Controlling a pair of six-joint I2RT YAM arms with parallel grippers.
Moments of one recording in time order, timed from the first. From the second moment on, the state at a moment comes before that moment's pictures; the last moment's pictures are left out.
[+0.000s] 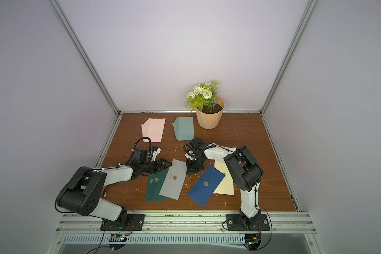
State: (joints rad) left arm -0.27 1.51 0.49 0.21 0.69 -0.60; right arm 0.67 1.93 1.20 -0.55 -0.56 0.45
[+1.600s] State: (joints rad) left arm -0.31 1.68 0.45 0.62 0.95 -0.80; right arm 0.67 2.06 1.33 -0.56 -0.66 0.43
